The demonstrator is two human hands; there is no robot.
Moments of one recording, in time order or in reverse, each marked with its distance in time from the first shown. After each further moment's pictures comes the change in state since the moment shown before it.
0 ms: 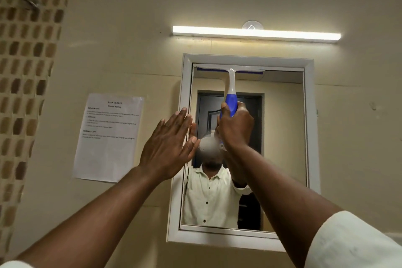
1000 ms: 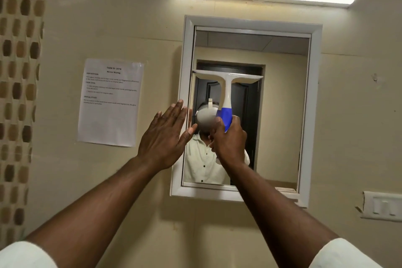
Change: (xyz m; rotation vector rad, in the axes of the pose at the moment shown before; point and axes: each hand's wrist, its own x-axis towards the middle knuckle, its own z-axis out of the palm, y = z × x) left_hand -0.054 0.002 0.014 -0.057 -0.142 -0.079; right_hand -0.097 0.041 -0.019 -0.089 -0.167 0.156
